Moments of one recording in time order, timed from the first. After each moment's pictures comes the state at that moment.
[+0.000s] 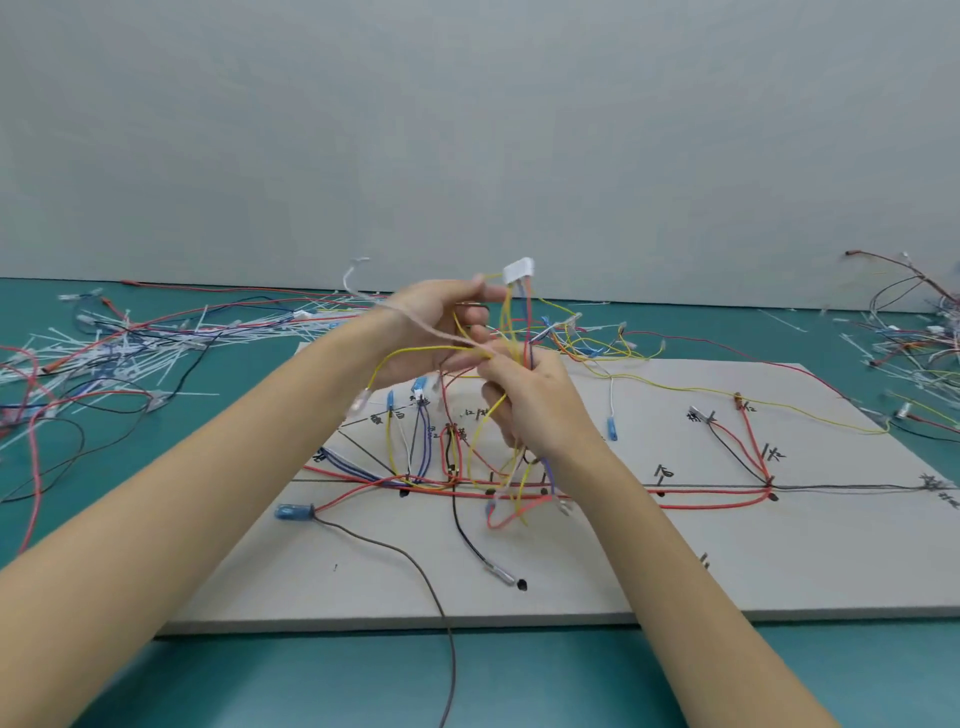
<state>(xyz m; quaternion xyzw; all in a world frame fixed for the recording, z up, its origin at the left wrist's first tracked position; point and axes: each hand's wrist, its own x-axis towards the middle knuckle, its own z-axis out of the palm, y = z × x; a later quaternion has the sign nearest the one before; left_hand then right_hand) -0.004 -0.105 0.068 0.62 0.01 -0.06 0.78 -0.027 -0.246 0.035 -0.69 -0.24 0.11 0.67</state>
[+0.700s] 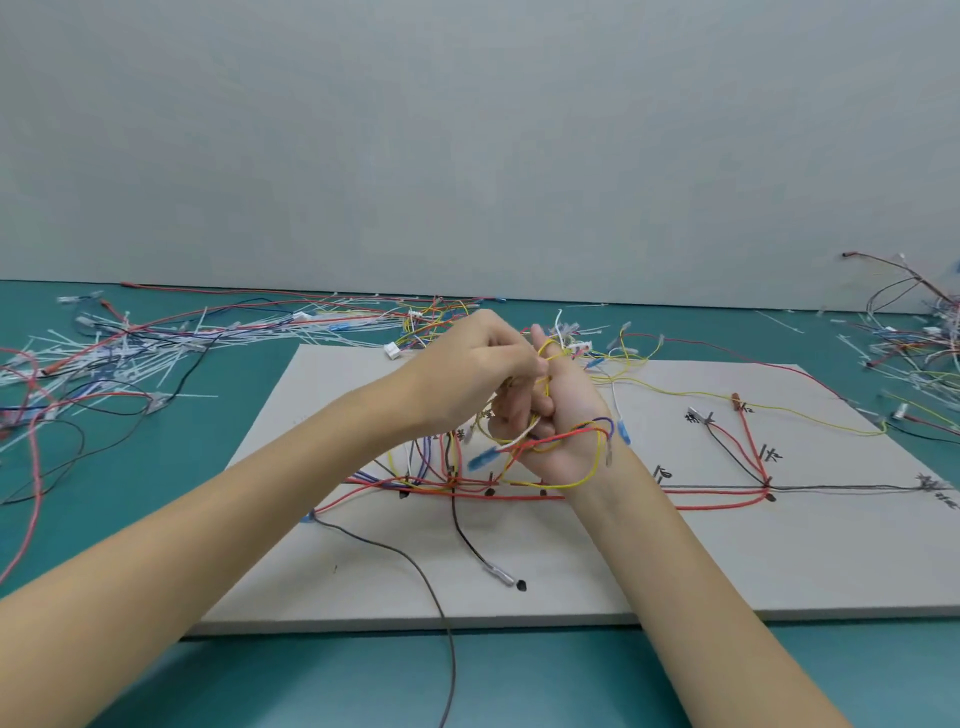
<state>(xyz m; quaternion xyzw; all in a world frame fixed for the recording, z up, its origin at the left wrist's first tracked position) -0.050 -0.142 0.061 0.80 -0.19 0.04 0.56 -0.010 -0.252 0.027 -0.40 -0.02 0.34 0.85</state>
